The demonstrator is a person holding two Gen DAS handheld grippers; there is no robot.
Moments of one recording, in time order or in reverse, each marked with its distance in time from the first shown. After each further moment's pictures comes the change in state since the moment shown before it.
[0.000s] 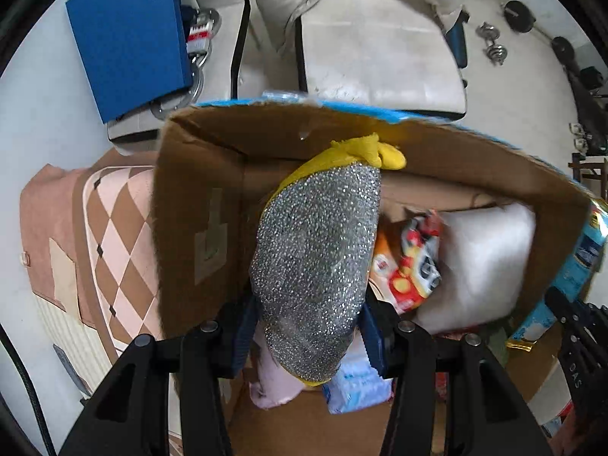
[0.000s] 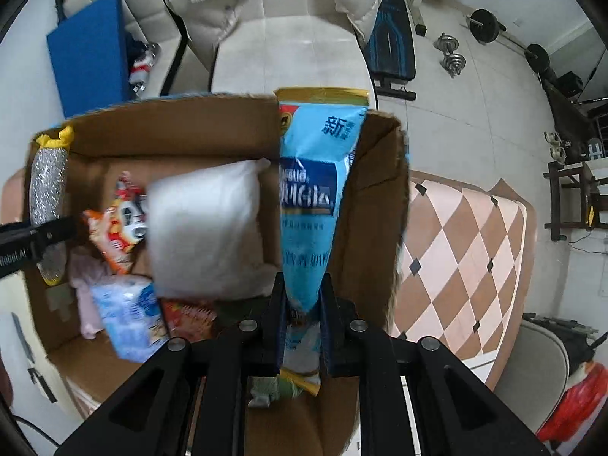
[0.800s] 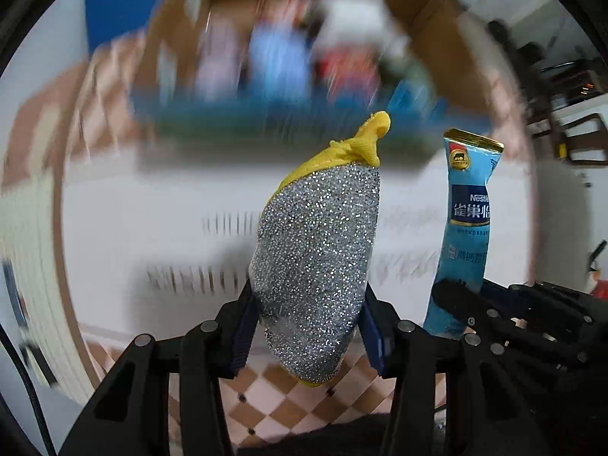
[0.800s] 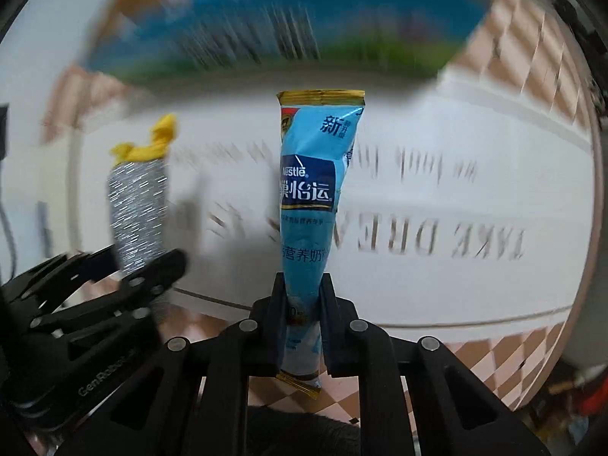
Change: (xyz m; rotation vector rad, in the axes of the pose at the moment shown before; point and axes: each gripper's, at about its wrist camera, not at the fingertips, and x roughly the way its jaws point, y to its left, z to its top) left arm -0.050 -0.025 -0.285 0.111 -0.172 -0.165; right arm -0.023 0.040 -0.306 -0.009 0.015 0.278
